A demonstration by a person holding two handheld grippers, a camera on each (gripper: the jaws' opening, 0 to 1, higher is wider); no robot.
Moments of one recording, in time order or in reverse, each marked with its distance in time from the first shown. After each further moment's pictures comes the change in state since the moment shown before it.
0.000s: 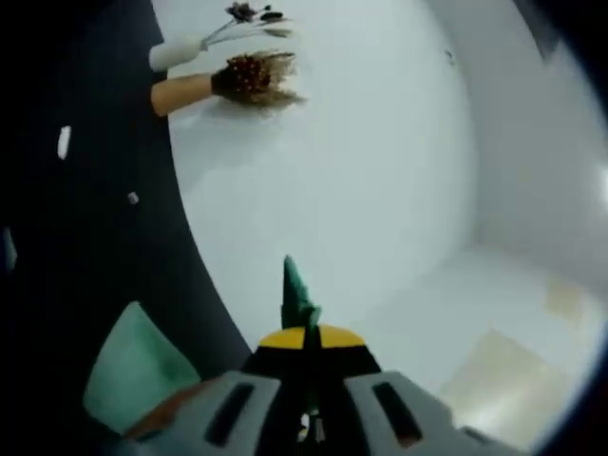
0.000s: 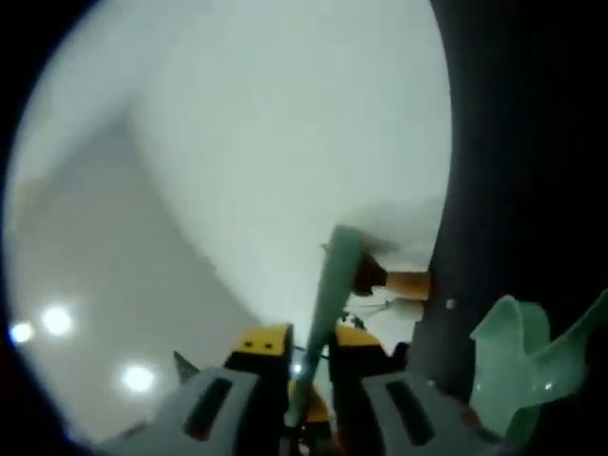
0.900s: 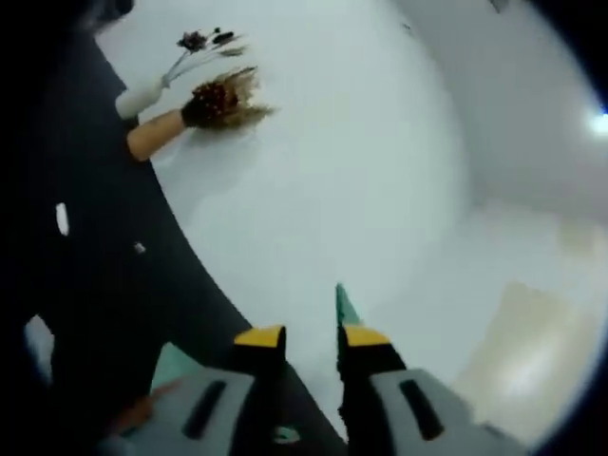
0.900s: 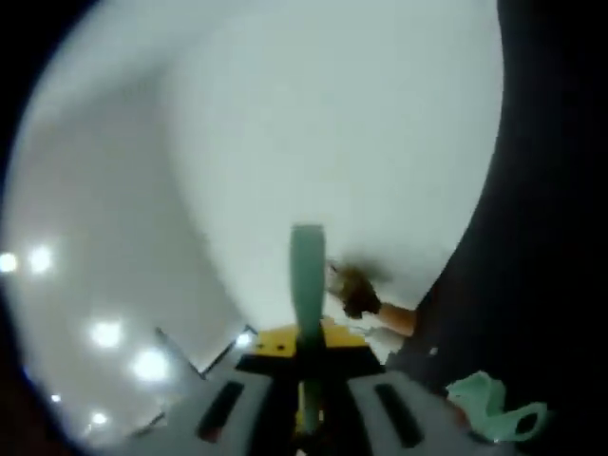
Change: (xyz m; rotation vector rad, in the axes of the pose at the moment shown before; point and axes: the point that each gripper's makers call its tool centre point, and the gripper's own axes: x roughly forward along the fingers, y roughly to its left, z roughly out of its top) left arm -0.017 0.005 0.013 0.284 0.025 0.019; right arm -0.004 0.052 0.078 -0.306 -0.010 -0.040
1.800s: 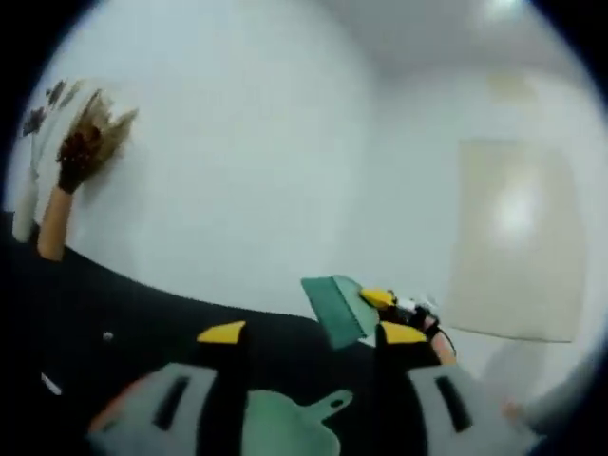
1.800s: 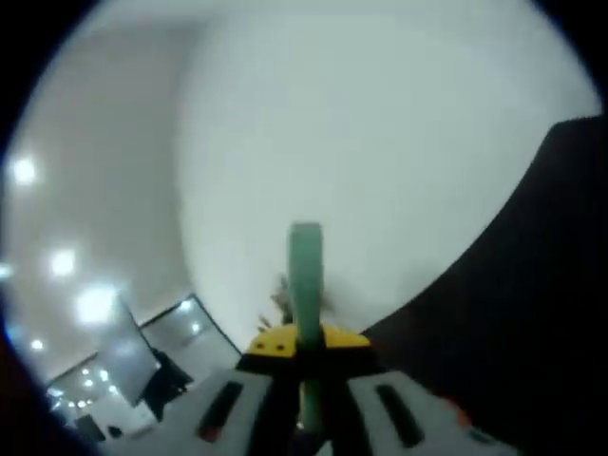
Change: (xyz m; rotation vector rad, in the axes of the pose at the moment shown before) left arm 0.021 -0.030 -0.042 0.536 0.312 -0.269; right arm -0.050 -0.042 0.087 -0.301 0.030 -0.127
